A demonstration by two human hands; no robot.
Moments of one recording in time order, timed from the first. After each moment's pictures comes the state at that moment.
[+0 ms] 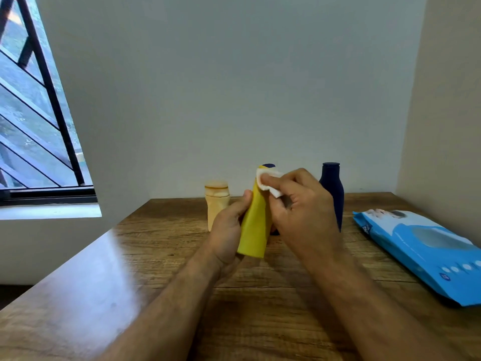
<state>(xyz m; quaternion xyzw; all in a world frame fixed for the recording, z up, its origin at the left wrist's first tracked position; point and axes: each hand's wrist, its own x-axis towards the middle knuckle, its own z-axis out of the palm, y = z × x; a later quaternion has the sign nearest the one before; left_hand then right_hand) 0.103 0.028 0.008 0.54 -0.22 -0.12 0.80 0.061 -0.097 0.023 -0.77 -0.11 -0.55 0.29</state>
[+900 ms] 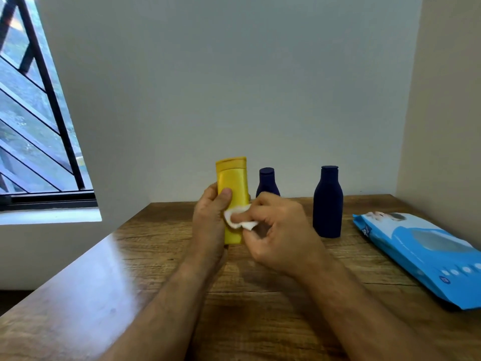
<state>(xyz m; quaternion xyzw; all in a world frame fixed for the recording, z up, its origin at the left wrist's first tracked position) 0.109 0.042 0.019 0.53 -0.21 0.05 0.82 0.054 -0.082 0.017 -0.83 -0.23 -0.42 0.29</state>
